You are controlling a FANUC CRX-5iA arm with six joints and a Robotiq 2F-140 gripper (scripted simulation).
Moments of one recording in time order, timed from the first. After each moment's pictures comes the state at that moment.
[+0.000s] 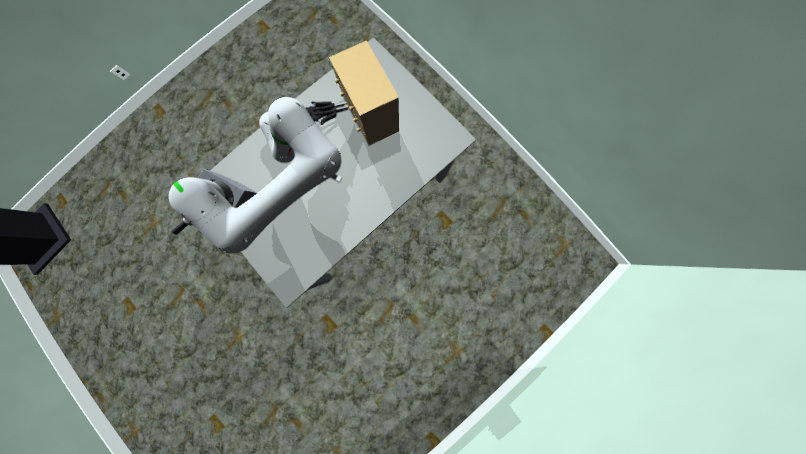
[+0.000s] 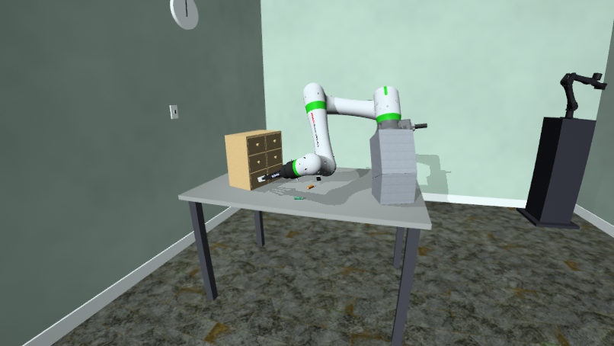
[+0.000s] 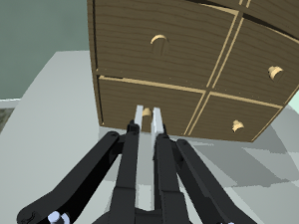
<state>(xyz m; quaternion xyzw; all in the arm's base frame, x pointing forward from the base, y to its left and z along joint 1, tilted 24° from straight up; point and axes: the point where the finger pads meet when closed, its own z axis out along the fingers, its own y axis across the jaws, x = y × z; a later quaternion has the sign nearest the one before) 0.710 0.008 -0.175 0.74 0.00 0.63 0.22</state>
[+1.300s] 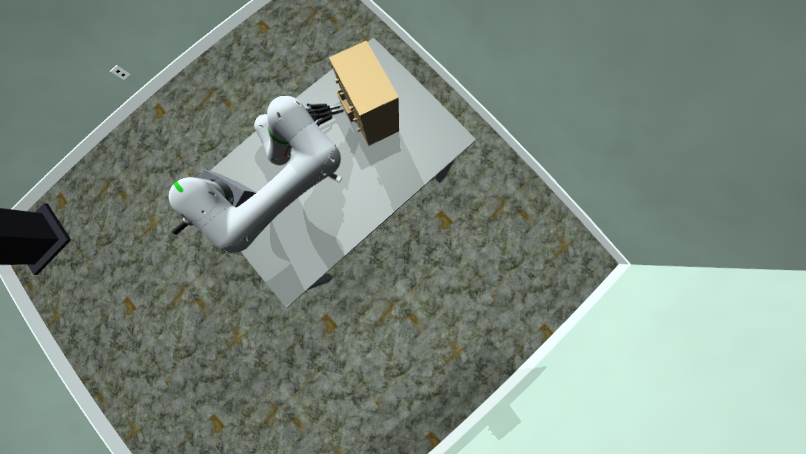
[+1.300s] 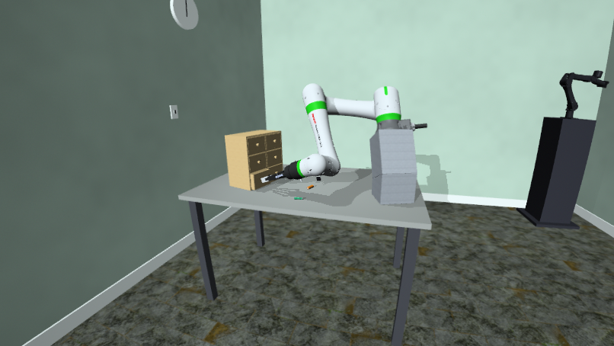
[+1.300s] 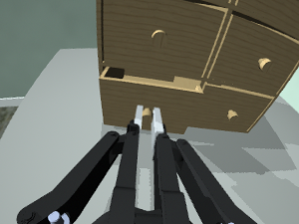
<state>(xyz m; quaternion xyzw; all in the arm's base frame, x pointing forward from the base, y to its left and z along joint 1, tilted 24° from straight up) 0.685 0.014 -0.181 0.74 0.00 0.63 0.22</state>
